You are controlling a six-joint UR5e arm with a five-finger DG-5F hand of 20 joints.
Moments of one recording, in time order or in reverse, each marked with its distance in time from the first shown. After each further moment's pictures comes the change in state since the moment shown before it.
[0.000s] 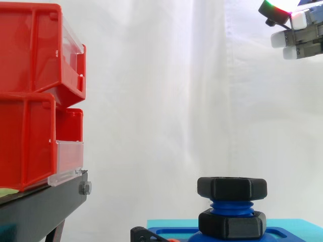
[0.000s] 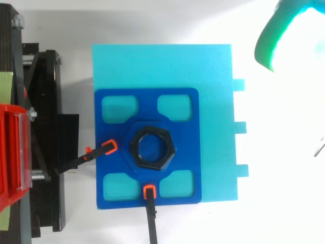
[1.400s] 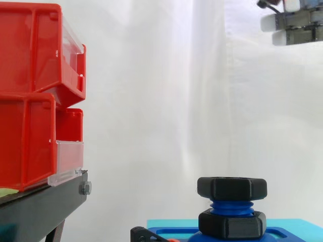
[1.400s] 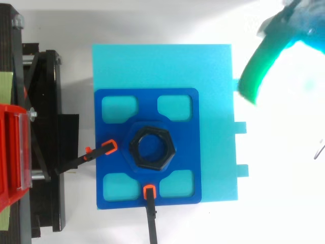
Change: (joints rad) arm 0.035 -0.024 0.001 0.097 0.002 -0.025
